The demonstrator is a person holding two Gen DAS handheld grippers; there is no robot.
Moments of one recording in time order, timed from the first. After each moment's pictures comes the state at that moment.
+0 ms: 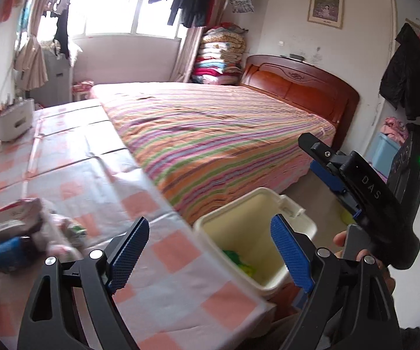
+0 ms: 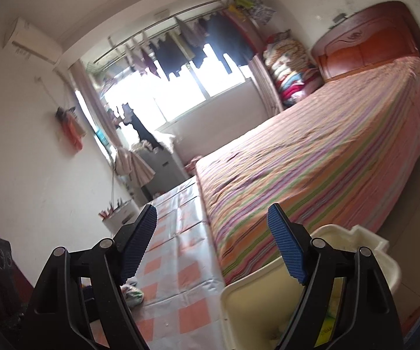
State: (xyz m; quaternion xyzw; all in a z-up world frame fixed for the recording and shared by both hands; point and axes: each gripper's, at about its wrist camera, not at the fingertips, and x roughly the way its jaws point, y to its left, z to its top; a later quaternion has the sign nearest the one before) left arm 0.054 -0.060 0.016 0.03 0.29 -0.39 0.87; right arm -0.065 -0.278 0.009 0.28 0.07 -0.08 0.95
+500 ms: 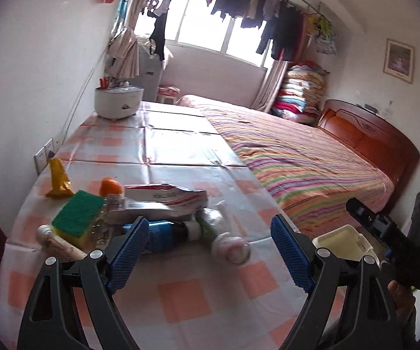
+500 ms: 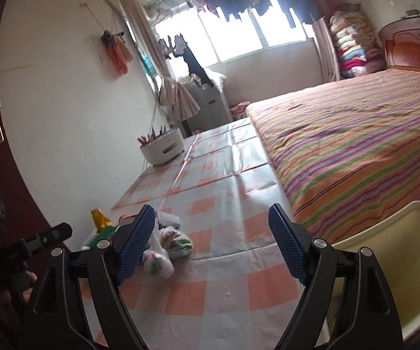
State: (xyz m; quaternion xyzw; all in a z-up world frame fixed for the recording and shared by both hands) left arm 0.104 0.118 0.007 -0.06 0.27 -0.21 0.94; right arm 0.019 -0.161 -0.004 0.19 0.20 0.06 0.96
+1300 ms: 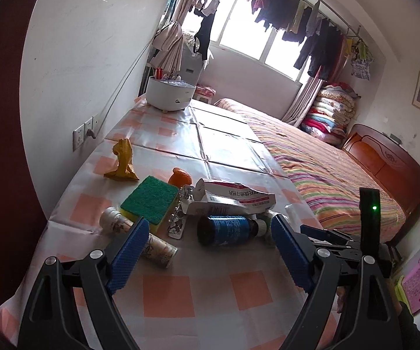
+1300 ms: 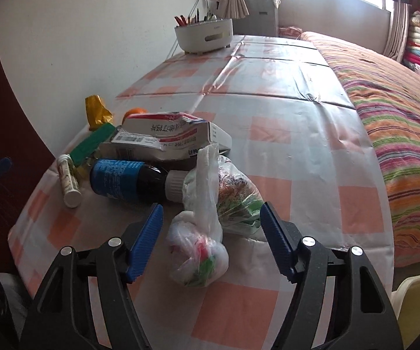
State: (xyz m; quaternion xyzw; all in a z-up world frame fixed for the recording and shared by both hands) left arm 0.104 0.216 -0.006 -0.13 0.28 -0.15 0.94; right arm 0.142 -0.043 -0.053 0.02 0.43 0.14 0.89
